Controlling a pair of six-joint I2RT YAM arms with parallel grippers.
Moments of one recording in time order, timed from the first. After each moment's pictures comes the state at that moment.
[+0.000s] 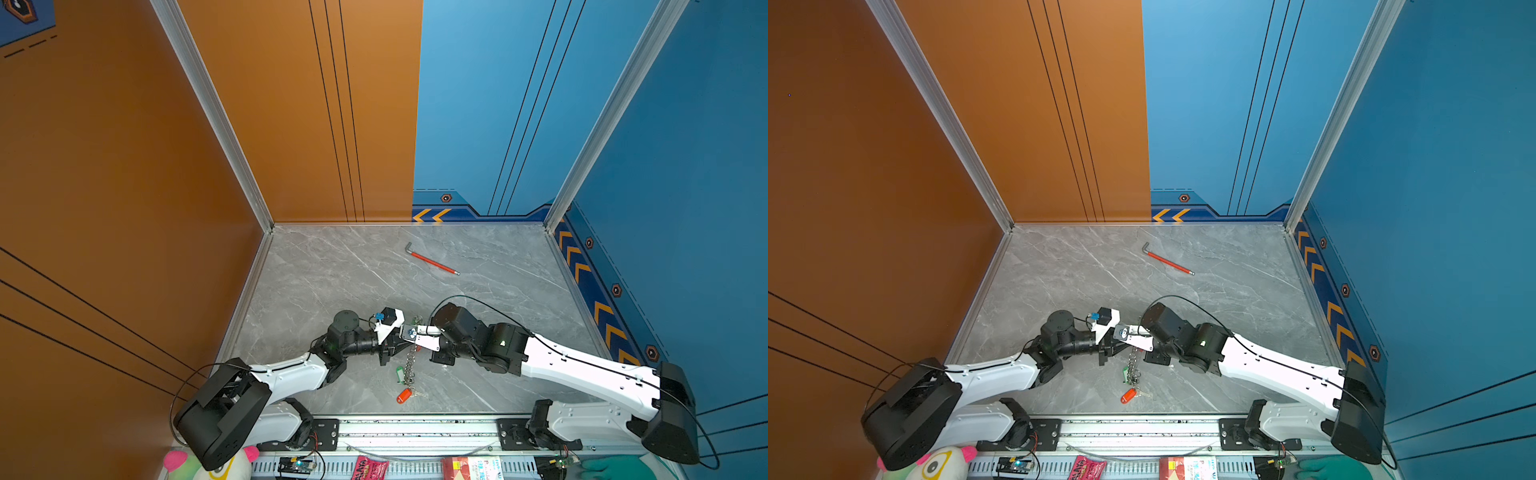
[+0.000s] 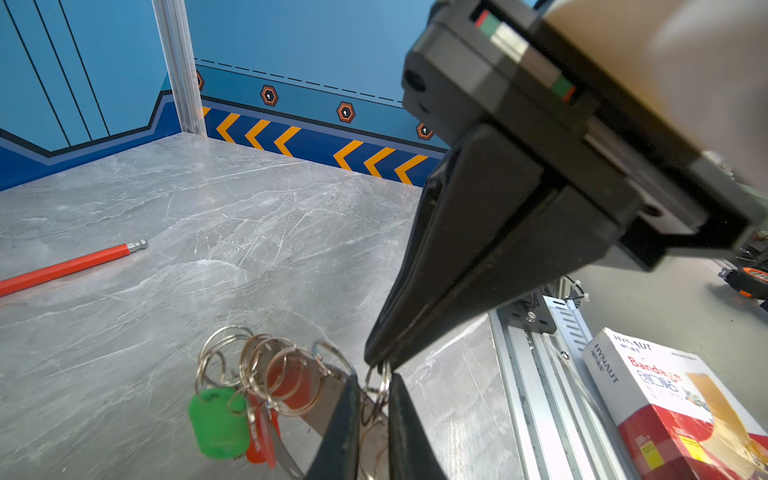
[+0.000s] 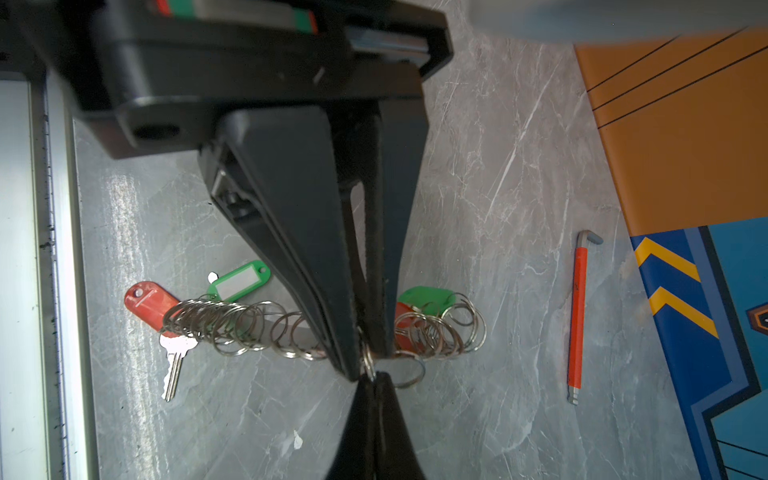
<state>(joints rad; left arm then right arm) -0.66 1.27 0.33 0.77 0.75 -0.04 1.06 1.22 0.95 -0.54 0.12 -0.48</state>
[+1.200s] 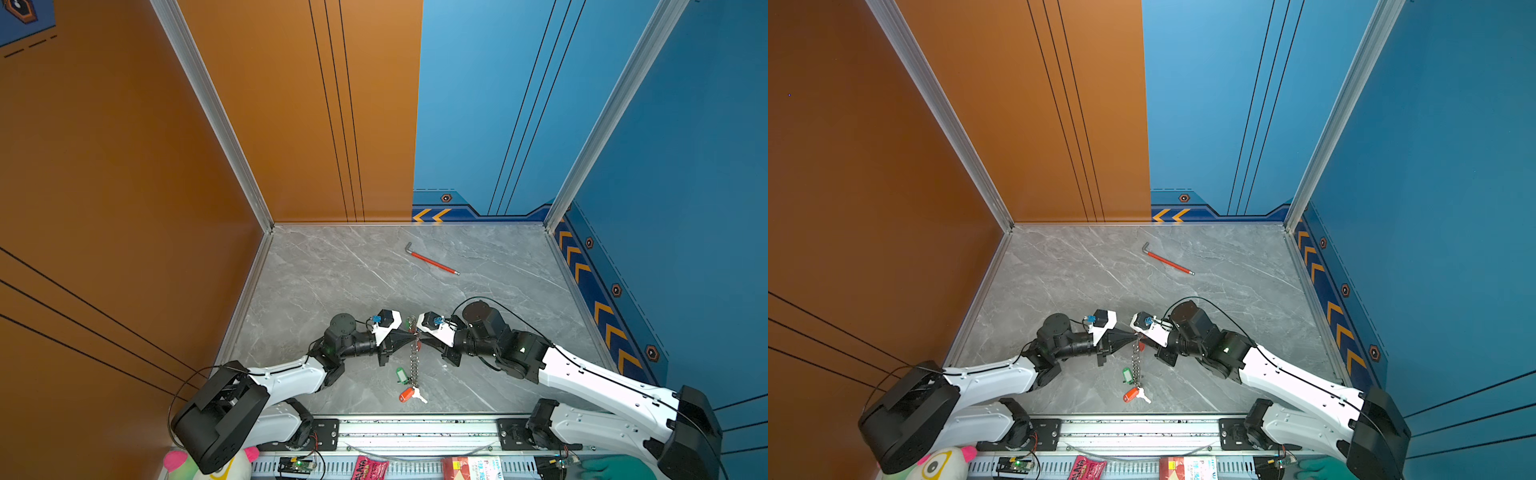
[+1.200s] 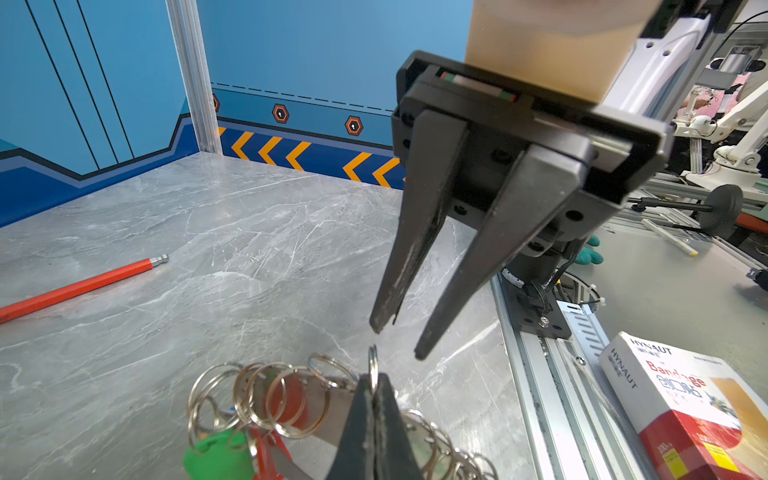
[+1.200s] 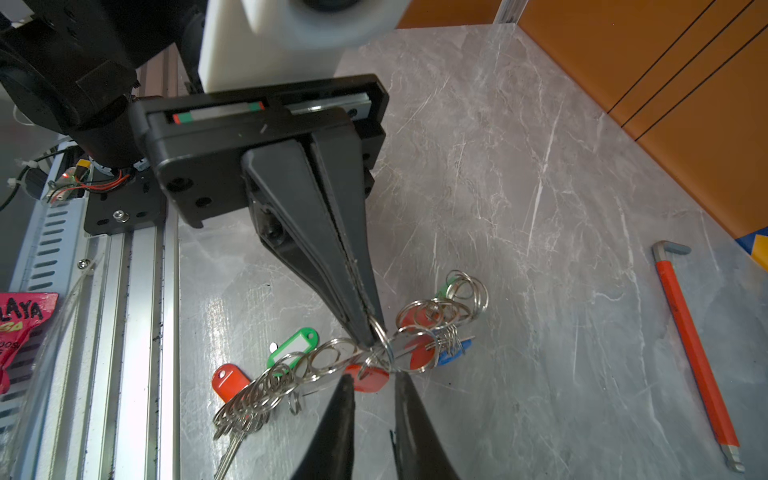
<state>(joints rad) -0.66 1.25 0.29 0.84 0.71 -0.03 0.89 1.06 0.71 -0.23 -0.23 -0.29</state>
